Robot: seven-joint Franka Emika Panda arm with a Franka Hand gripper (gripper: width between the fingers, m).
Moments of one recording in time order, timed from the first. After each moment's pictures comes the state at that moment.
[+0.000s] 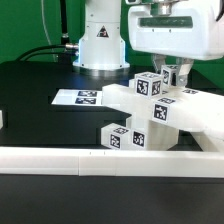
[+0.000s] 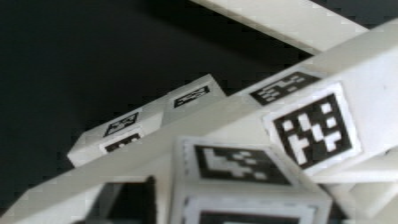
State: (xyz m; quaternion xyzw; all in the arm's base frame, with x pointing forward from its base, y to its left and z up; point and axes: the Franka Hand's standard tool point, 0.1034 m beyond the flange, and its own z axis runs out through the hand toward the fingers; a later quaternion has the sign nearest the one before) arm 0.574 0.079 0.105 -0.84 0.54 0.00 0.06
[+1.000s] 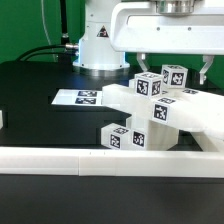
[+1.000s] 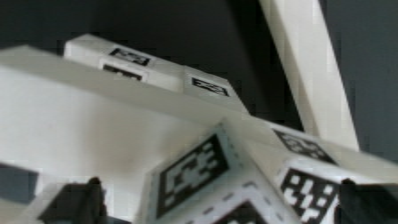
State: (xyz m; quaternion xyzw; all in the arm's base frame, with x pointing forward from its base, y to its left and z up) arm 0.578 0.082 0.108 -0.99 0.16 -0.01 0.03
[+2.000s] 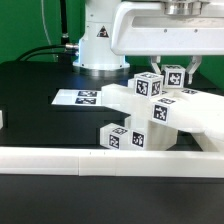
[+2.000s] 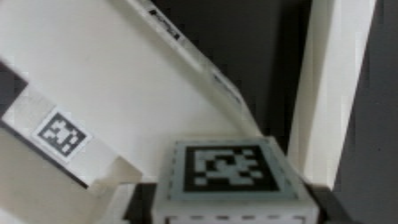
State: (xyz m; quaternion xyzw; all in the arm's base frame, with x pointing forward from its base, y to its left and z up) arm 0.579 0.081 0.106 -1.00 -0.02 -0.01 0.01
